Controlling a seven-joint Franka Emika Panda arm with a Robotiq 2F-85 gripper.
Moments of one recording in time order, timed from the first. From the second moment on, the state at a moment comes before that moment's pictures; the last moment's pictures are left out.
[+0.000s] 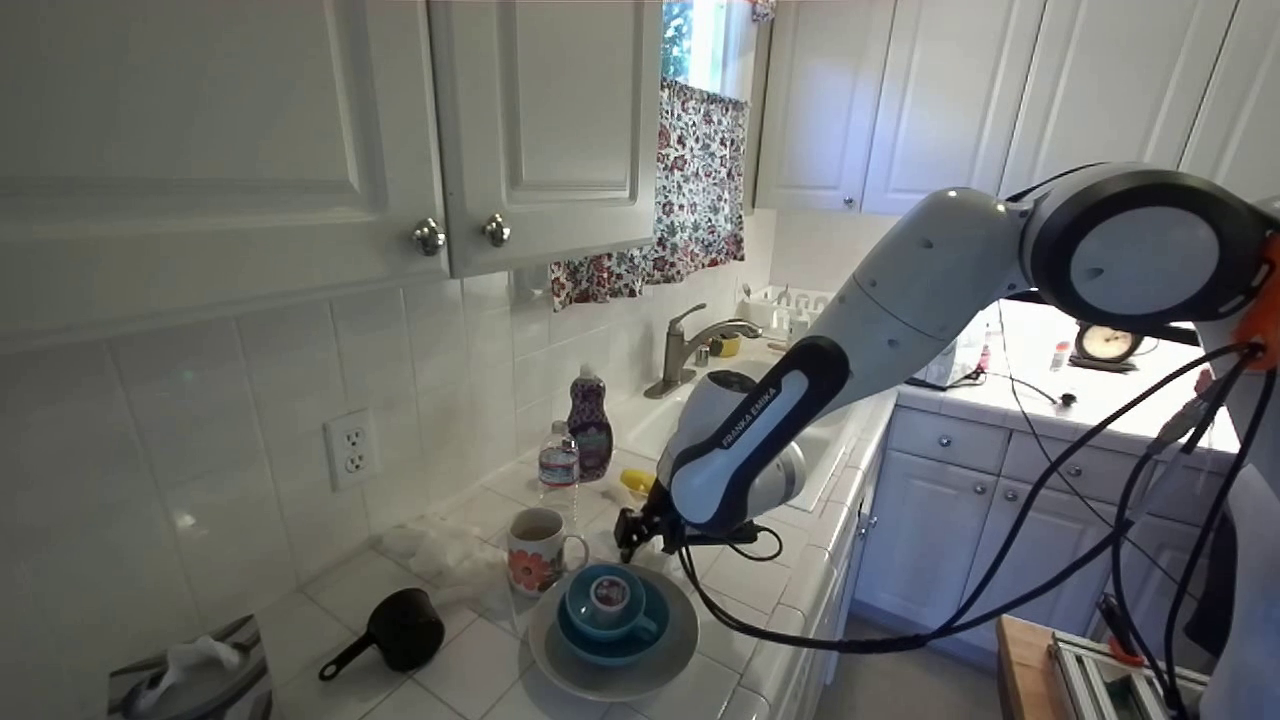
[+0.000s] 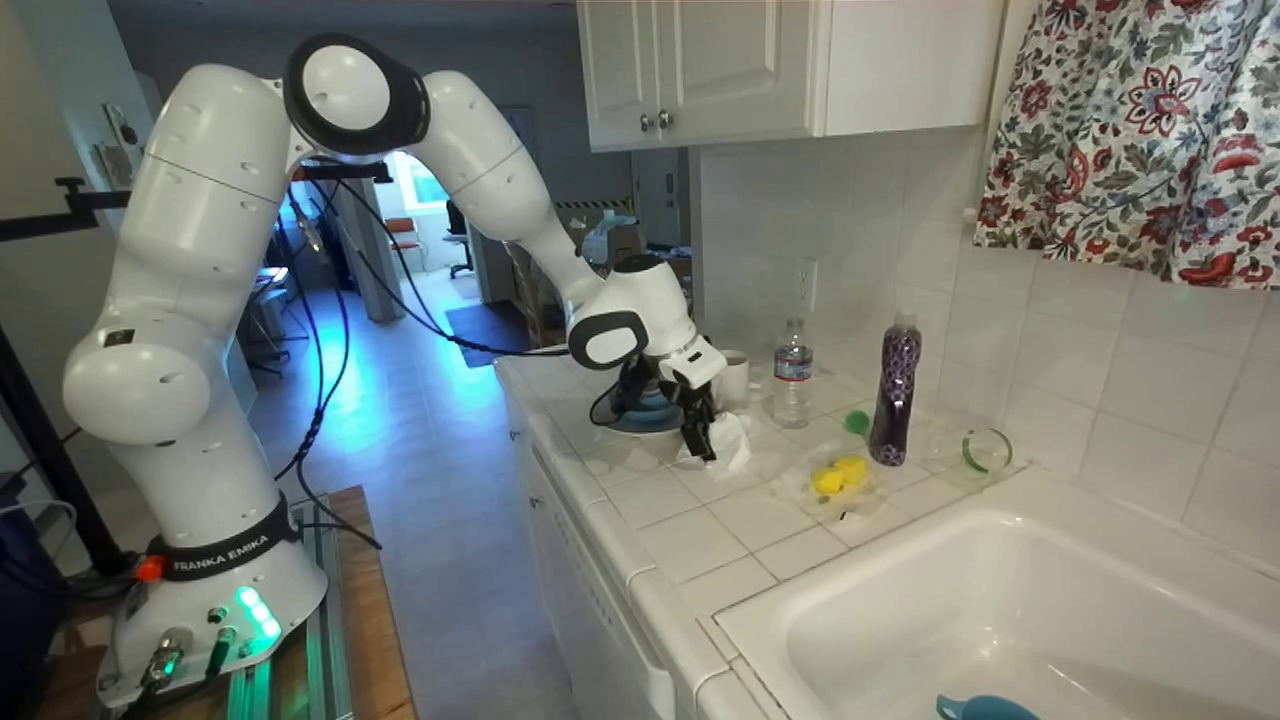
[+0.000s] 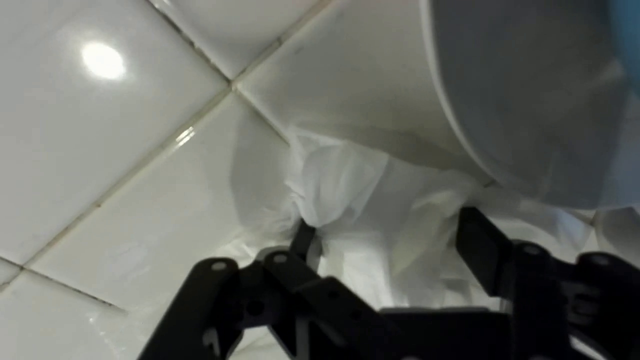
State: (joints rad) arm 0.05 0.54 -0.15 -2.11 0.37 2.98 0.36
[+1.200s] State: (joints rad) arm 0.06 0.48 -0.41 -2.13 0.15 2.68 0.49
